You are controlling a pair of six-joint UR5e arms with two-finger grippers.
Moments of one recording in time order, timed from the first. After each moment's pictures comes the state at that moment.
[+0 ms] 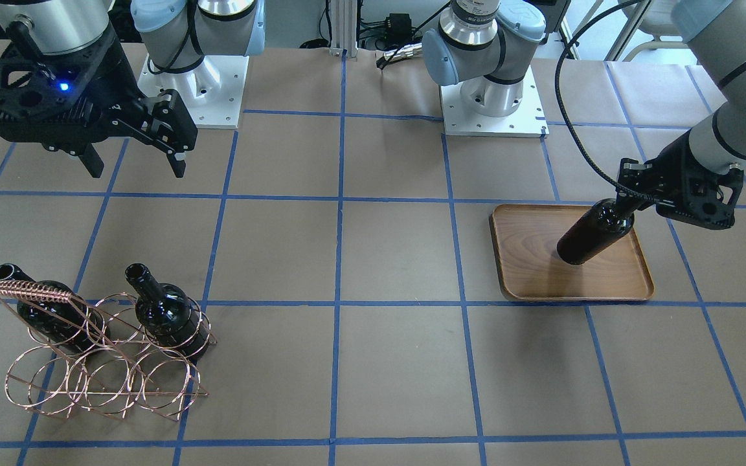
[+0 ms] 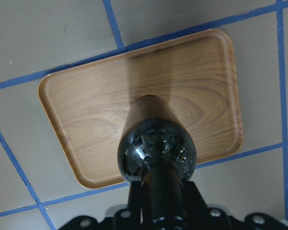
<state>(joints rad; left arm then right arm) -1.16 -1.66 -1.68 -1.57 1.68 0.66 1.60 -1.50 1.39 -1.56 -1.56 0.01</state>
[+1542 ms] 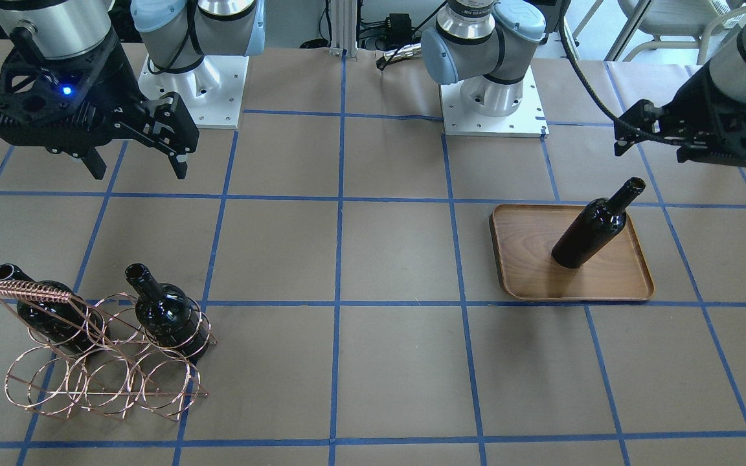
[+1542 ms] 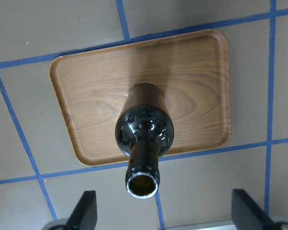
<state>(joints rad) -1.19 -1.54 -1.55 -1.77 1.68 0.46 1.60 -1.50 1.40 -1.56 -1.56 0.01</state>
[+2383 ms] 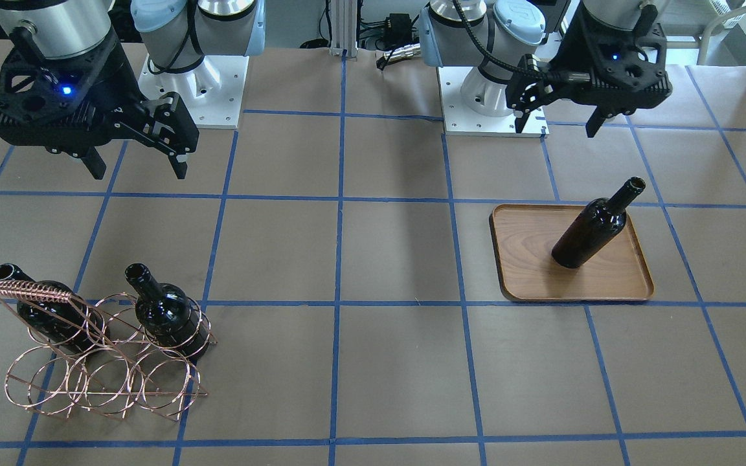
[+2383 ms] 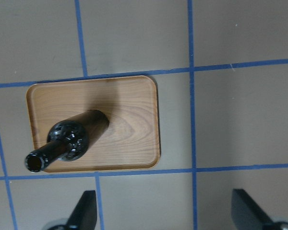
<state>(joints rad) -1.54 -1.51 -1.50 -1.72 1.59 0.10 1.60 -1.50 1.40 -1.56 -1.56 0.01</state>
